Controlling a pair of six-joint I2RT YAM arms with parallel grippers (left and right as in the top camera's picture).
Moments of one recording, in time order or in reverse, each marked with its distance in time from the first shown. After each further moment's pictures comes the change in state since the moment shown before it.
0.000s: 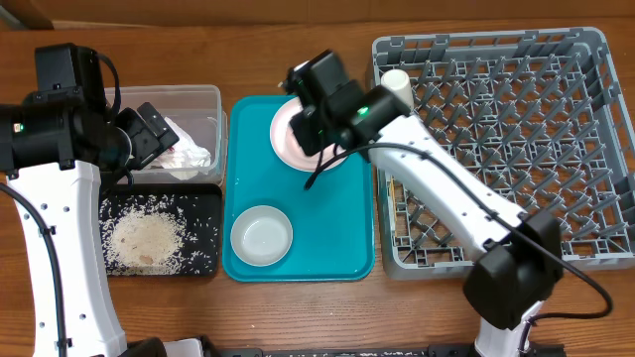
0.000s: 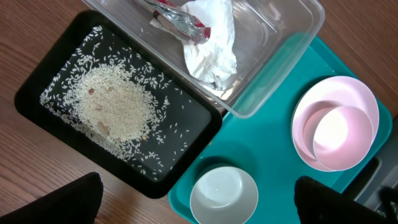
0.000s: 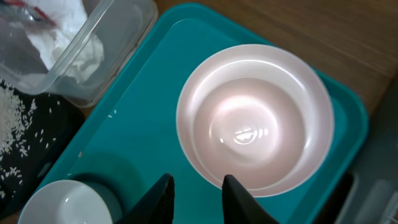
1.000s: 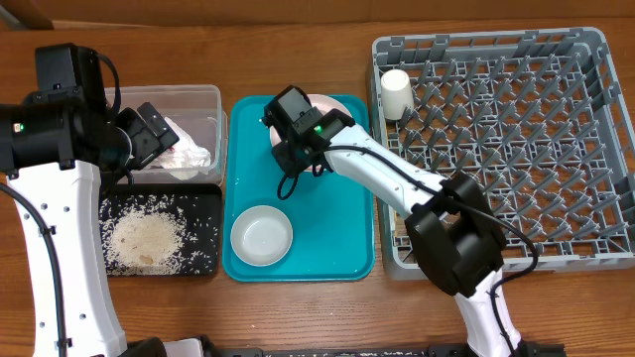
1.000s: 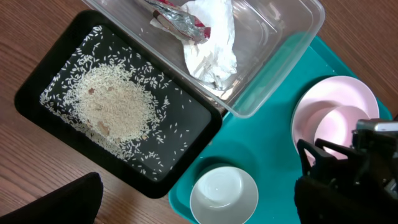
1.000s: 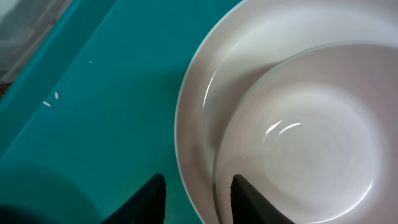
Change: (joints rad) left arm 0.000 0.000 0.000 0.000 0.000 0.000; right arm 0.046 0.261 -0.023 0.142 0.022 -0.037
